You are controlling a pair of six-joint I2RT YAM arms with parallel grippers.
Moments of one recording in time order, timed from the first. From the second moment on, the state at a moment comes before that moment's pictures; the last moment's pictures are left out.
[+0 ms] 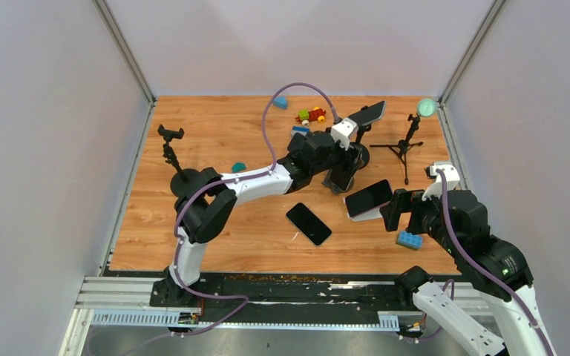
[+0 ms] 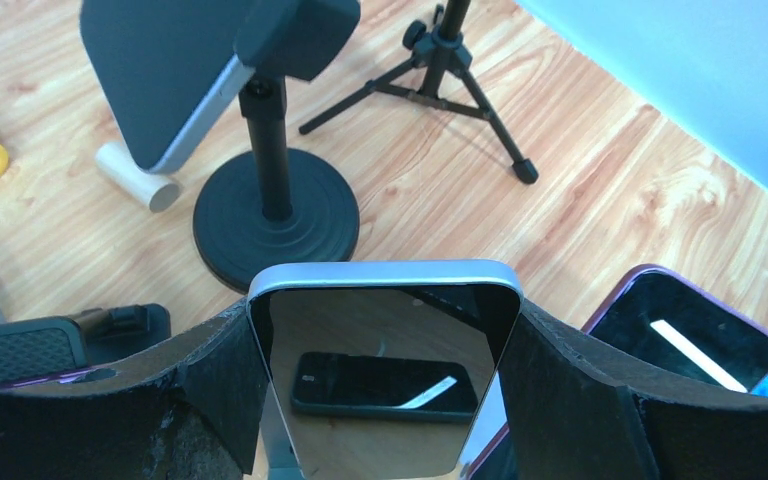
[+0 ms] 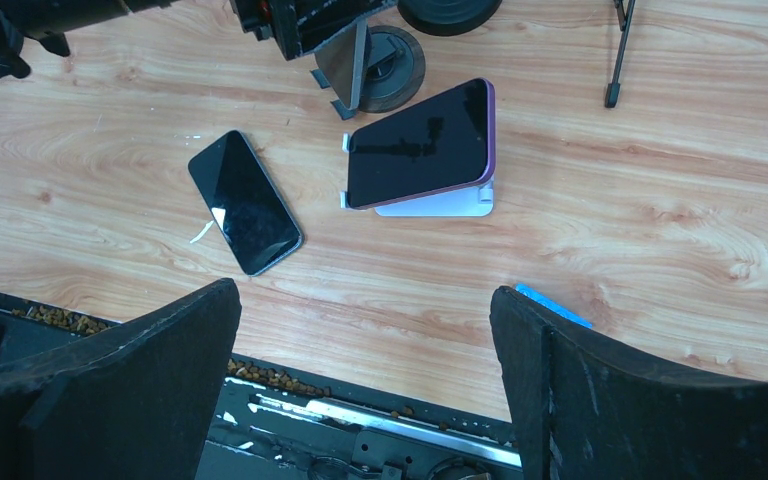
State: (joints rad) left arm -0.91 2.03 1.48 0.28 0.03 -0.18; right arm 0.50 0.55 1.09 -1.08 0.17 0.30
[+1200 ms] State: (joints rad) left arm -0.73 1.57 0.93 -0.02 -0.02 -0.17; right arm 0.50 0.56 1.09 -1.09 0.16 0.30
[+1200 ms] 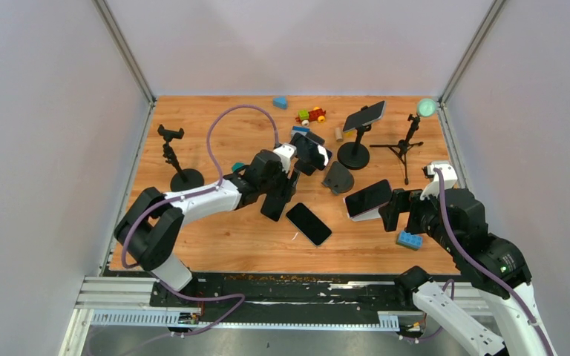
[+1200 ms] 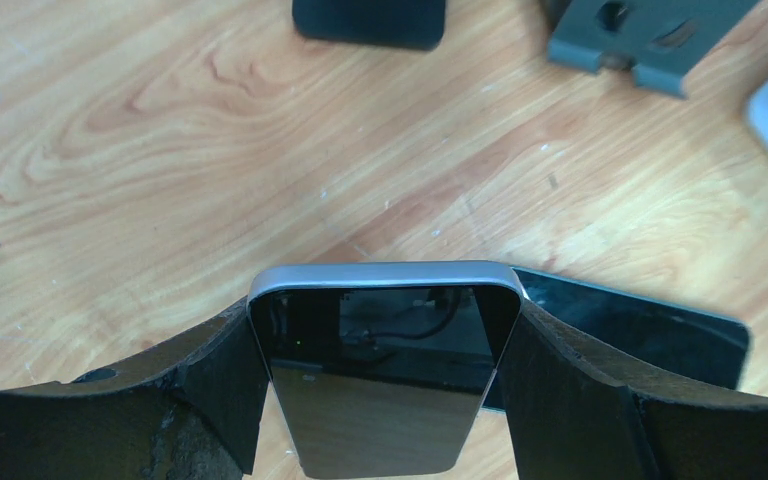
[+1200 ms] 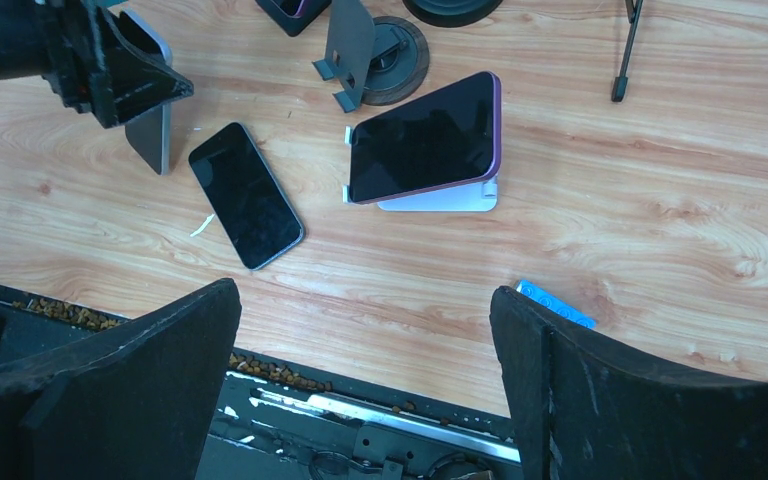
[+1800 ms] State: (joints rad) left arm -0.73 1.79 0.97 -0.02 -0.12 -0.12; right arm 0.50 0.57 1.09 -1.09 0.16 0.30
